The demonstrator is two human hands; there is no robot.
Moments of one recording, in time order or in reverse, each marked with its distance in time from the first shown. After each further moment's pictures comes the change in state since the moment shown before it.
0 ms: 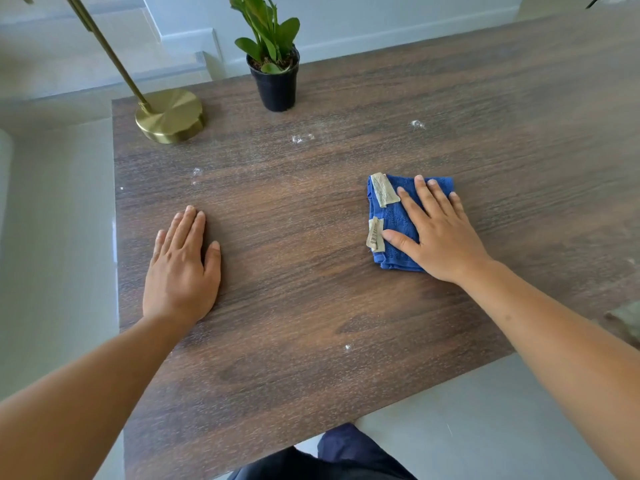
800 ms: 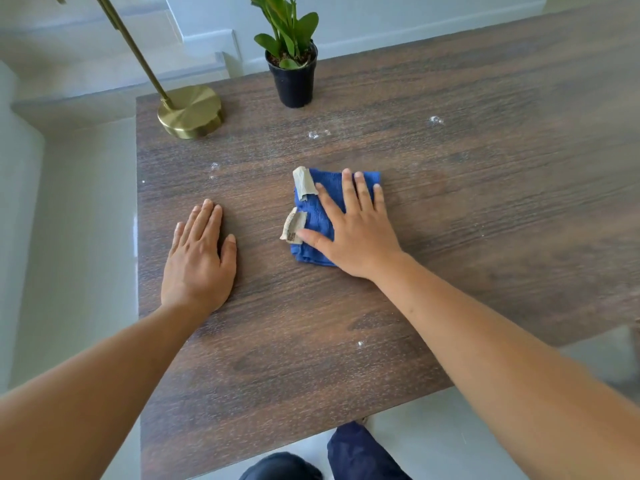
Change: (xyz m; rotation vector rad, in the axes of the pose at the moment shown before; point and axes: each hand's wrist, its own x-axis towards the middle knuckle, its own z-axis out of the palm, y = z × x) left_hand 0.000 0.002 -0.001 0.011 0.002 -0.010; right_hand 0.032 -0.131 0.003 0.040 -0.008 -0.128
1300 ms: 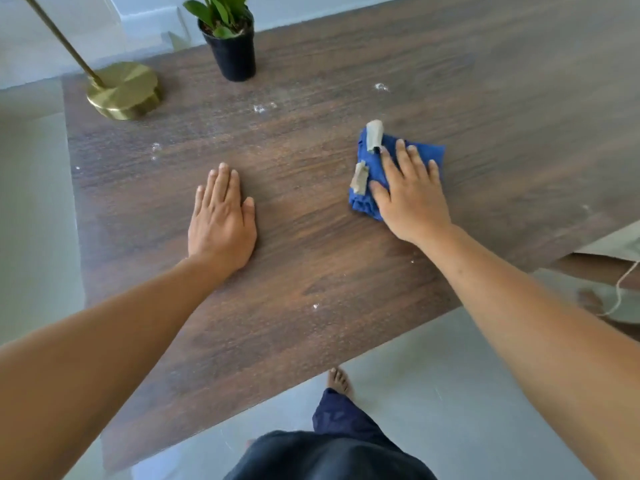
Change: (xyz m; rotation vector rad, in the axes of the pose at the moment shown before) left_hand 0.014 0.094 0.025 0.008 -0.095 0.111; right_hand -0.059 0.119 -0.001 0.040 0.146 0.301
